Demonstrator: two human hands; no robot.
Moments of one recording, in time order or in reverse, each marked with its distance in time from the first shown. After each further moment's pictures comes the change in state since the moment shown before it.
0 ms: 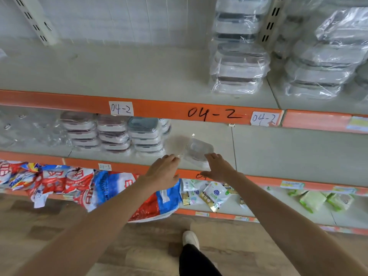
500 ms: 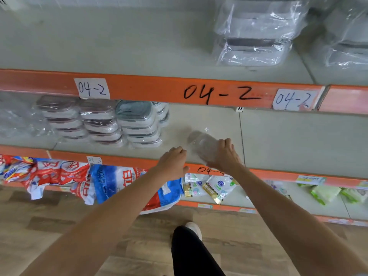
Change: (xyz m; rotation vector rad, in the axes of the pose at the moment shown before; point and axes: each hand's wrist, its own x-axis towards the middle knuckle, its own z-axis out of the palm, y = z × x) left_hand 0.073 -0.006 0.061 -0.054 -0.104 -0.042; right_hand 0.061 0.042 0.050 0.159 0.199 0.197
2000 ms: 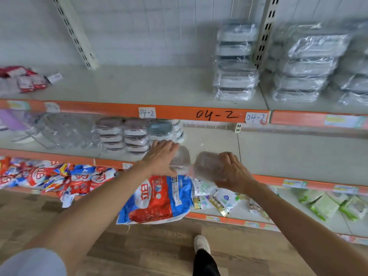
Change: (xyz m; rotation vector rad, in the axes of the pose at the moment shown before) left_hand -0.152 -0.005 -0.103 0.326 0.245 0.041; right_hand -0.183 -0.048 -0.109 -0.032 0.093 -0.394
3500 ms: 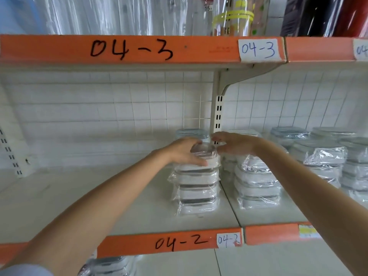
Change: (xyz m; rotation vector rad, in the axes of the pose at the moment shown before) left_hand 0.284 0.004 -0.254 -0.453 0.210 0.243; right_hand 0.184 0.071 -0.330 0.013 0.060 0.130
